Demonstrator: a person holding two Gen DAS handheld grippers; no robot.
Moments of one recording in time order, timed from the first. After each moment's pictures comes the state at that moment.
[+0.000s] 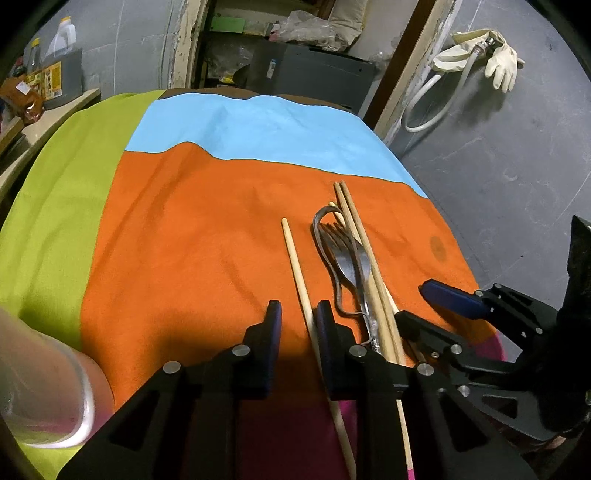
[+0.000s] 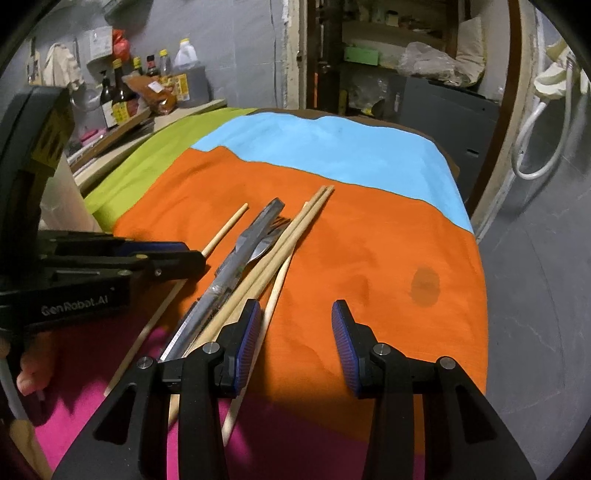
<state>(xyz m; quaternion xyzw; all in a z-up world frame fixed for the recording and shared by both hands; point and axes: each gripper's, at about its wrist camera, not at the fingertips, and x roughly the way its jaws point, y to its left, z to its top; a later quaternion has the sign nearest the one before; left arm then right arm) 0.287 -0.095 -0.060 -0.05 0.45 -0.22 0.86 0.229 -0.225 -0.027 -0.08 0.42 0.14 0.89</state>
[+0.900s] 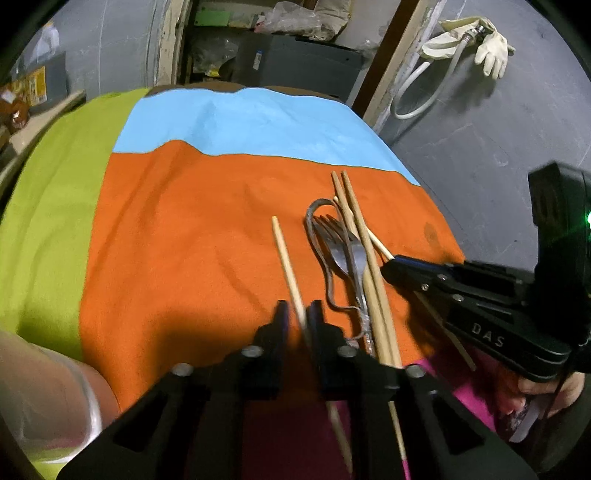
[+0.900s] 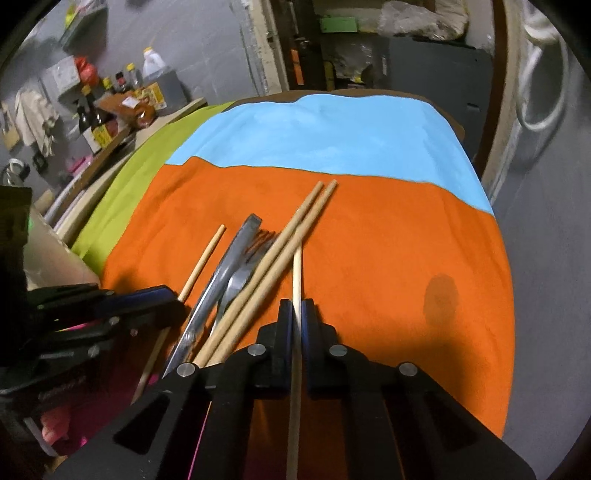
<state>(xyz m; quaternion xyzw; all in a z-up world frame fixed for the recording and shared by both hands) 0.292 -0.094 -0.061 -0.04 0.47 -0.25 0.85 0.264 -0.243 -0.027 0.02 0.47 0.14 0.87</state>
